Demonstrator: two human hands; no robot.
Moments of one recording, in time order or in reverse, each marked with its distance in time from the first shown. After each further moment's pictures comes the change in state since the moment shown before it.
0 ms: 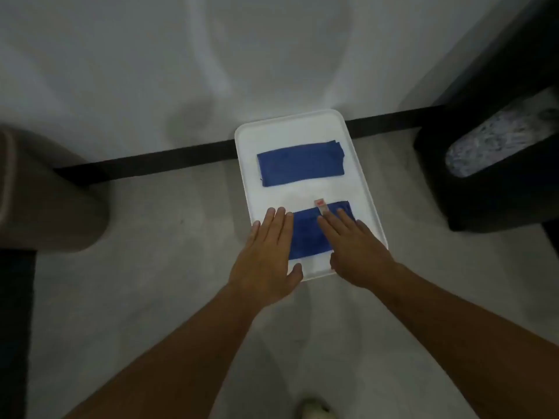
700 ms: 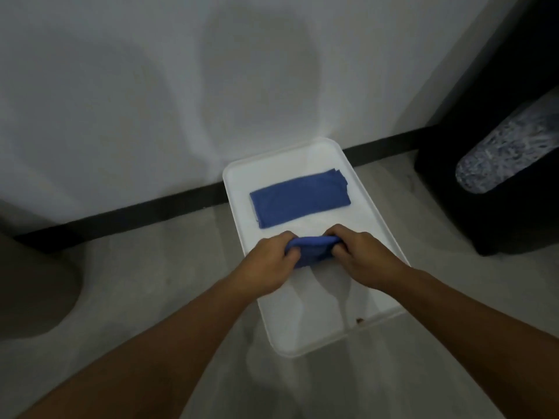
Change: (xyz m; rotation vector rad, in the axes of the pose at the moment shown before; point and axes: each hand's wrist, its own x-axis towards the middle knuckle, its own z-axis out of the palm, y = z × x) left_hand 0.097 -0.048 -0.001 -0.465 -0.014 0.036; right_hand 0.067 0.021 -0.004 0.541 0.285 0.041
